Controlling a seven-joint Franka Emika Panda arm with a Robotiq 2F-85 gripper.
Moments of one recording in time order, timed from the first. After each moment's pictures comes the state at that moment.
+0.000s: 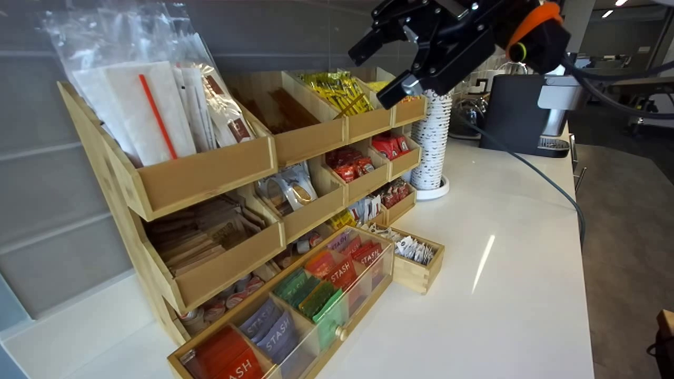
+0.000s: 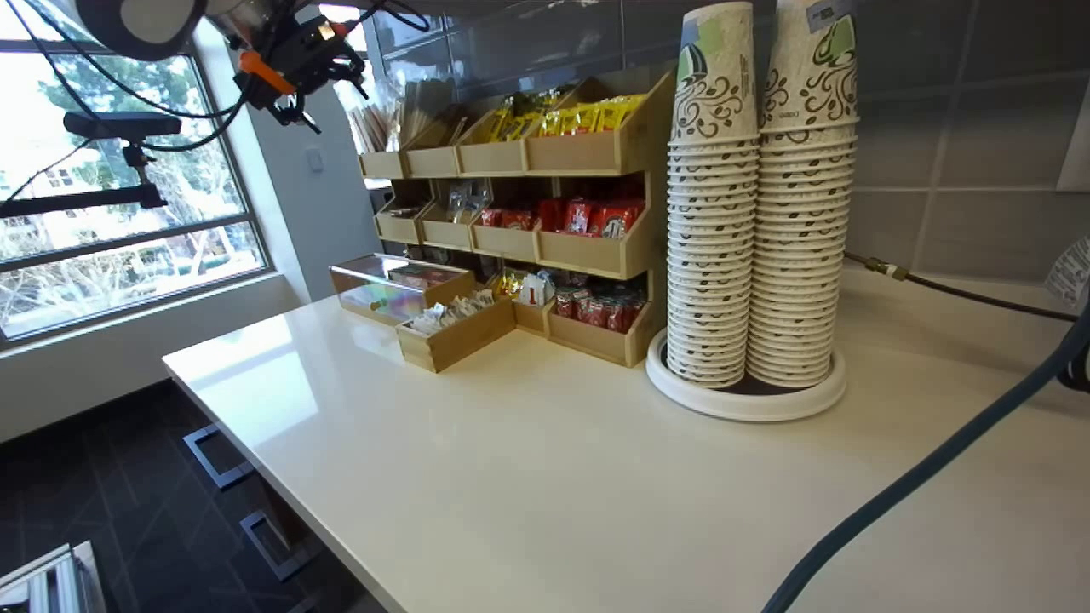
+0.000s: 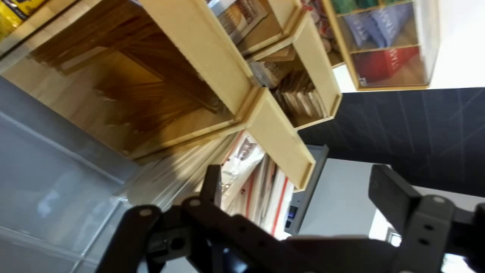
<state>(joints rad) 0.33 -0.33 0.05 -2.30 0.52 2.84 -1.19</state>
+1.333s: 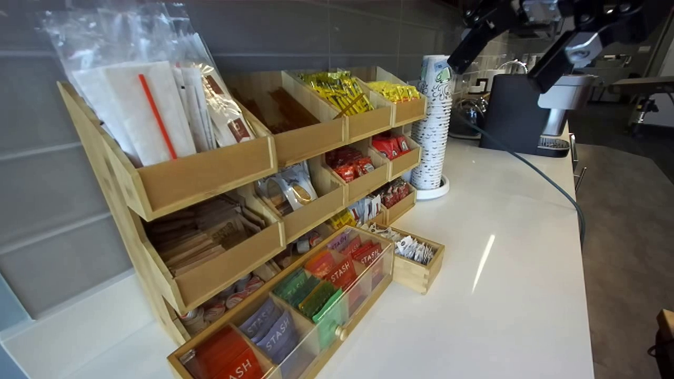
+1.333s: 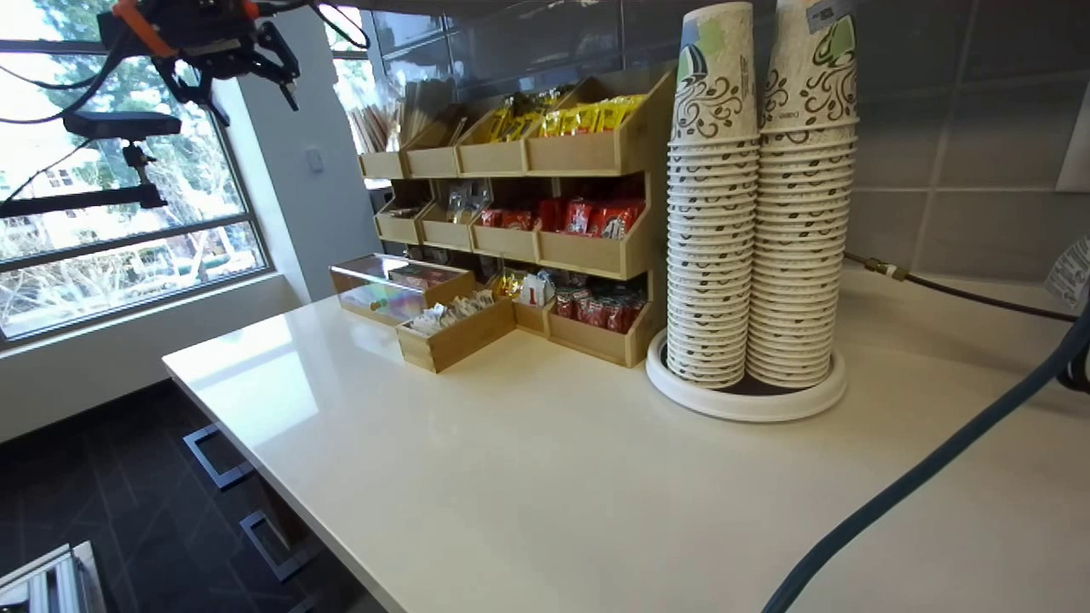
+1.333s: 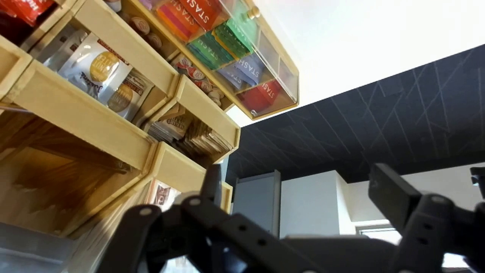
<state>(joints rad) 0.33 -0.59 0.02 -2.37 0.39 2.37 -0.82</state>
